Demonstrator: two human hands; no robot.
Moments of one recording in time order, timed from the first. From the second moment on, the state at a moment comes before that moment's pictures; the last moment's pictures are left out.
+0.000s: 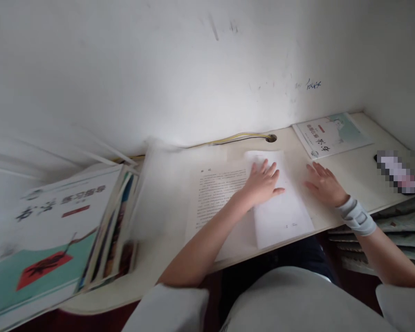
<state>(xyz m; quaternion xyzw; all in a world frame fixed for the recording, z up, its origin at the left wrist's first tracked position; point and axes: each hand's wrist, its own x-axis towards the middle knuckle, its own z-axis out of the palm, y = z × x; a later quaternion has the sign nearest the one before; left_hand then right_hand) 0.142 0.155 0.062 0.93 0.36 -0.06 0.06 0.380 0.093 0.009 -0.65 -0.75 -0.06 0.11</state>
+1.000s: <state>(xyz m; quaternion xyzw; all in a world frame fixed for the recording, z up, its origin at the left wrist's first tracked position) 0.097 0.027 0.019 0.93 0.35 0.10 0.08 0.400 0.044 -0.010 -0.62 -0.78 -0.05 0.11</state>
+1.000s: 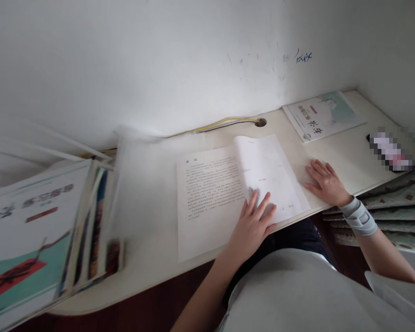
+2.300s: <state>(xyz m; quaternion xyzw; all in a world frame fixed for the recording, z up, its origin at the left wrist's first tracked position) 0.108 0.024 -0.001 0.92 0.35 0.17 0.07 0.404 0.044 -0.010 -0.63 -0.77 -0.02 0.13</state>
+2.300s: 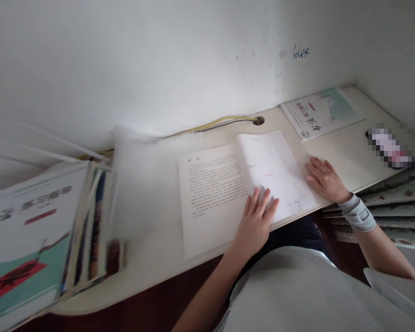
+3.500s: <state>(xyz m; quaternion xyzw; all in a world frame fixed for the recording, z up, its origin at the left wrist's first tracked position) 0.129 0.026 0.010 0.94 0.32 0.08 0.03 0.407 0.046 -0.012 -0.62 -0.78 -0.01 0.12</state>
